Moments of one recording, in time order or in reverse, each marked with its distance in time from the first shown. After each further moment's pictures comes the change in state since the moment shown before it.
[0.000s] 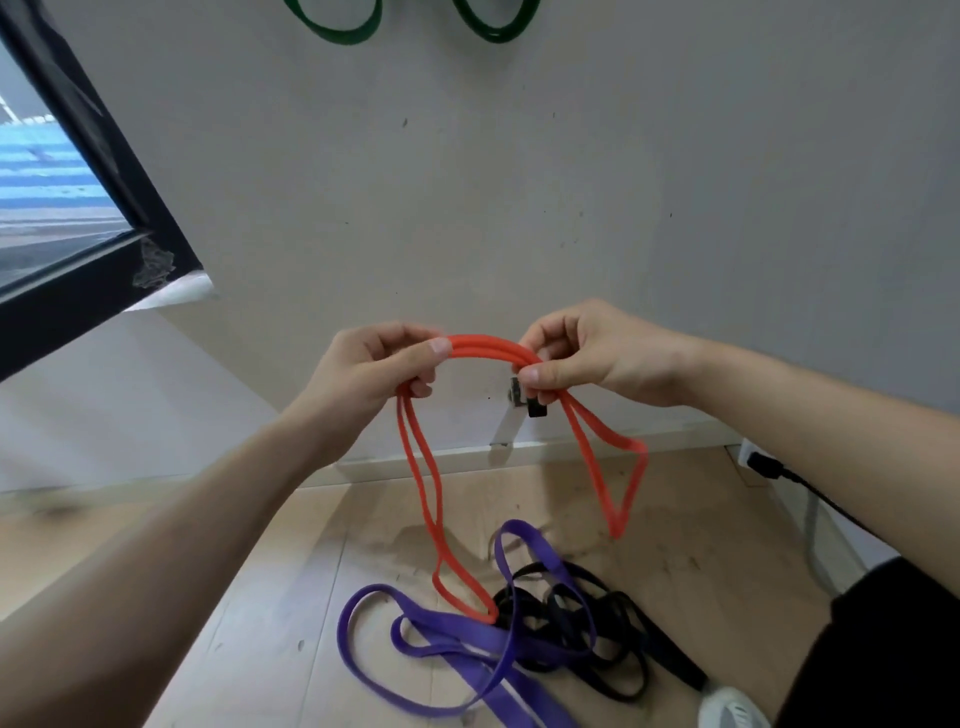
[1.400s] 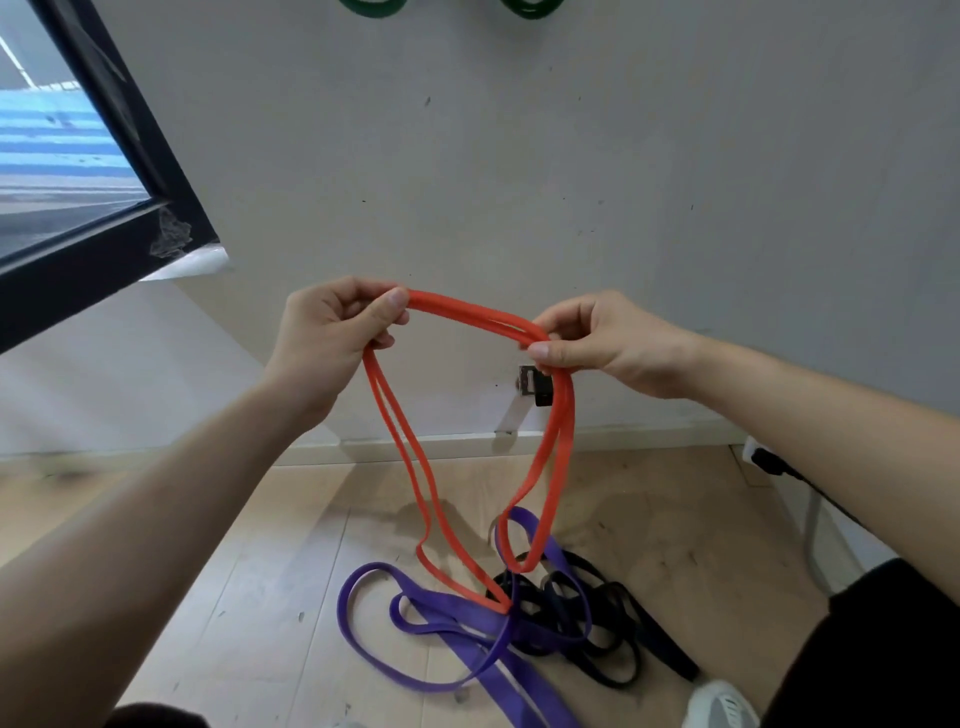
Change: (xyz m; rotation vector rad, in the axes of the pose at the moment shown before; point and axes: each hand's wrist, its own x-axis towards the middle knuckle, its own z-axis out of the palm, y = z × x) left_hand -0.001 0.001 -0.025 0.082 0.318 0.080; right_hand 0.012 0.014 -0.001 0.000 0.062 -0.026
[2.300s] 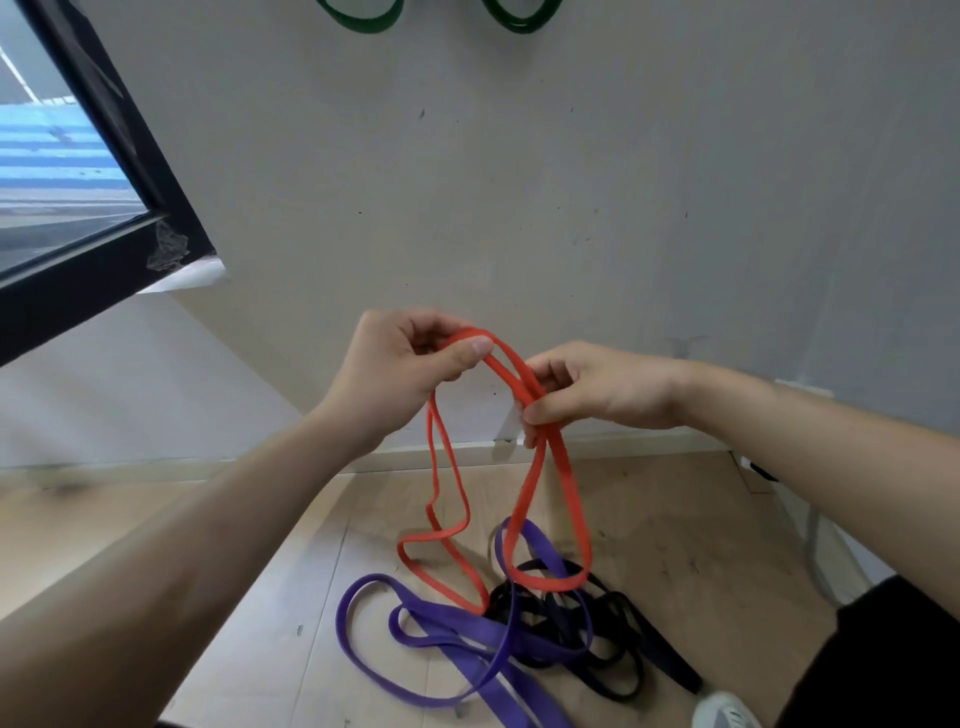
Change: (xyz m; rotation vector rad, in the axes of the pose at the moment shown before) left_hand -0.017 0.014 0.044 0.085 -0.196 0.075; right_hand -0.011 -0.001 0.013 -0.094 -0.310 0.100
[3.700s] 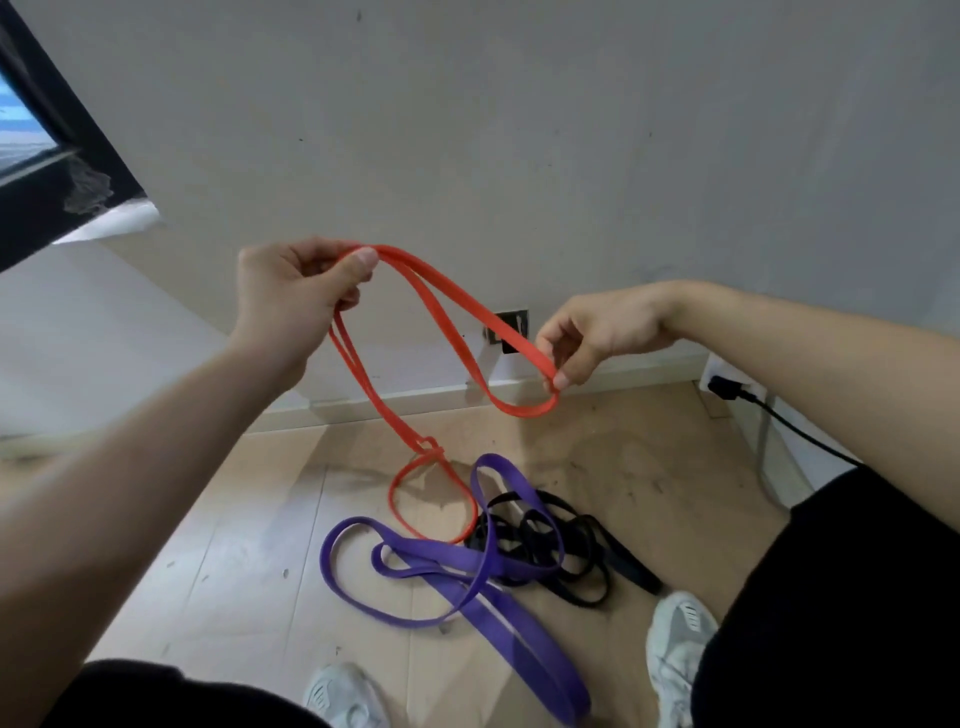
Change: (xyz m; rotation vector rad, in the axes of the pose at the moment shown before) left_hand 0.007 -0.025 -0.022 -0.044 0.270 -0.089; right_hand -0.008 0.055 -0.034 -0.186 -0.168 0.275
